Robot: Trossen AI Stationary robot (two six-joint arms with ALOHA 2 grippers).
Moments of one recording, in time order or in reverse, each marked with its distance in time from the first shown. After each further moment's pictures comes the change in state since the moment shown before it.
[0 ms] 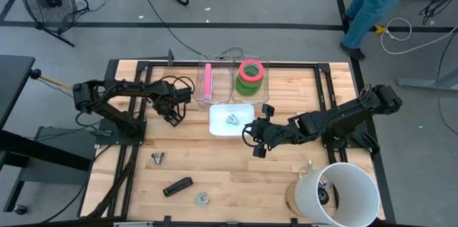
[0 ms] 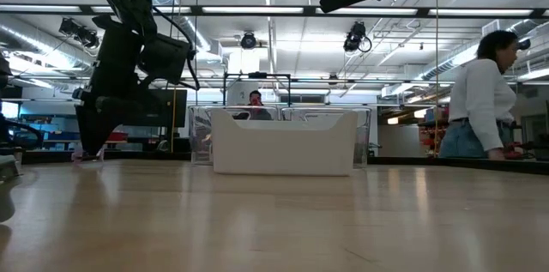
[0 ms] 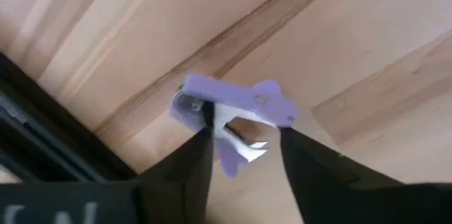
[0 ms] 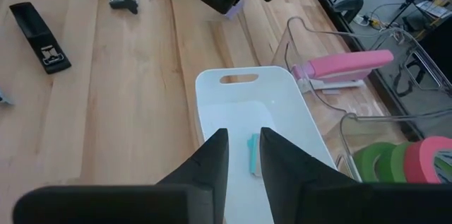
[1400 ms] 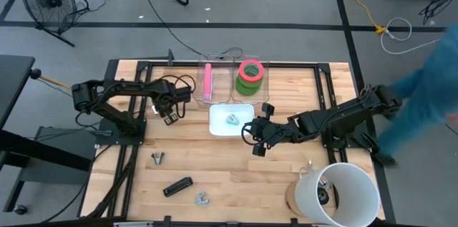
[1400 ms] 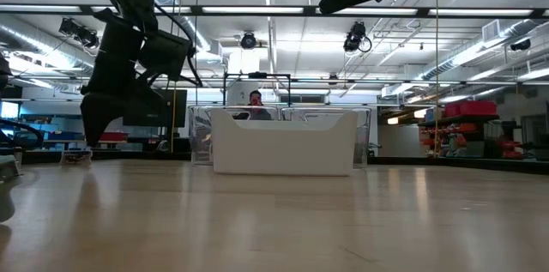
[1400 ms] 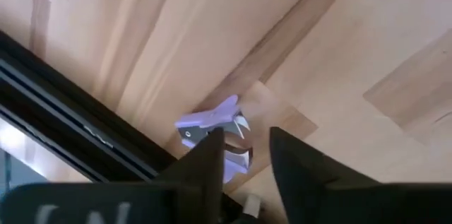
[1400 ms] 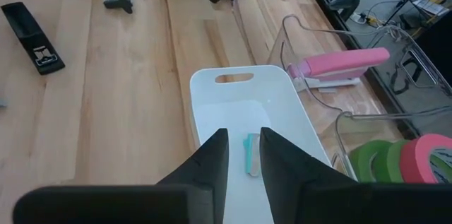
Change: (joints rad) left arm 0.003 -0.011 0.027 -0.063 -0.136 0.239; right arm -0.013 0.000 0.000 -0.002 -0.001 0.000
